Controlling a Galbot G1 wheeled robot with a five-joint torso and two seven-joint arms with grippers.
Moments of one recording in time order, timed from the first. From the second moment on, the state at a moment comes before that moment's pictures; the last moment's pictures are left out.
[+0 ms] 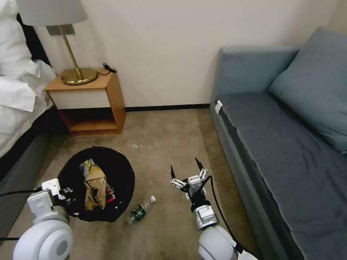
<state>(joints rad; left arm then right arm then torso) 1.64 -1.20 -0.76 -2.34 -0.74 0.68 -0.77 -1.24 1.19 -0.19 1.86 0.00 0.09 0.49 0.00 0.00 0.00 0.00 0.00</state>
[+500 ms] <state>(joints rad) 1.64 -1.21 -0.76 -2.33 -0.73 0.68 -0.78 -1.17 1.17 -0.22 1.81 0.03 0.15 0.44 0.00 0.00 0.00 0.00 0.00</state>
